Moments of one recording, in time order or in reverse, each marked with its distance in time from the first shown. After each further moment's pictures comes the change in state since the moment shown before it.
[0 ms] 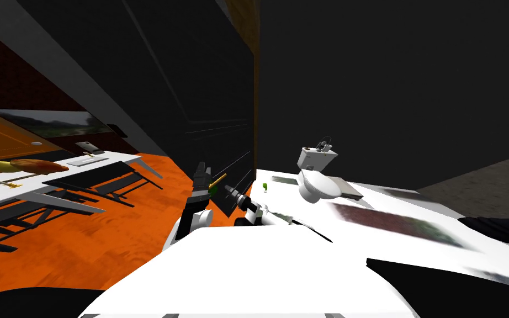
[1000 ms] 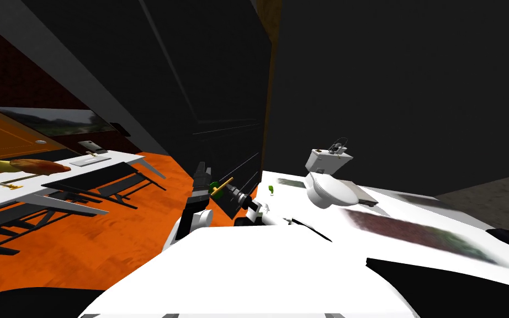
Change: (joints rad) arm -0.008 0.004 -0.027 0.032 0.007 -0.011 0.013
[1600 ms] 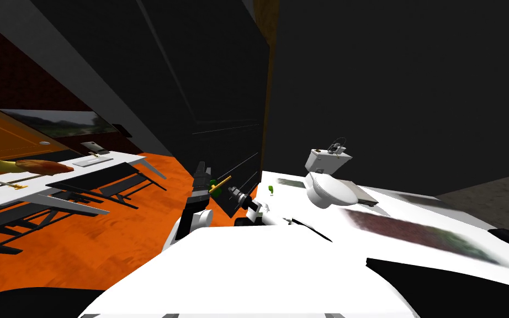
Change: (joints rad) arm 0.001 -0.002 0.000 0.000 0.000 0.000 0.000
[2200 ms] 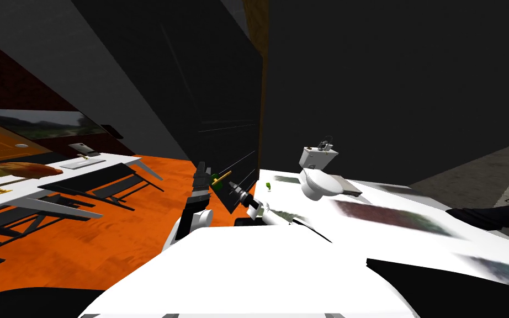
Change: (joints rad) arm 0.012 0.005 -0.060 -0.006 -0.005 0.013 0.012
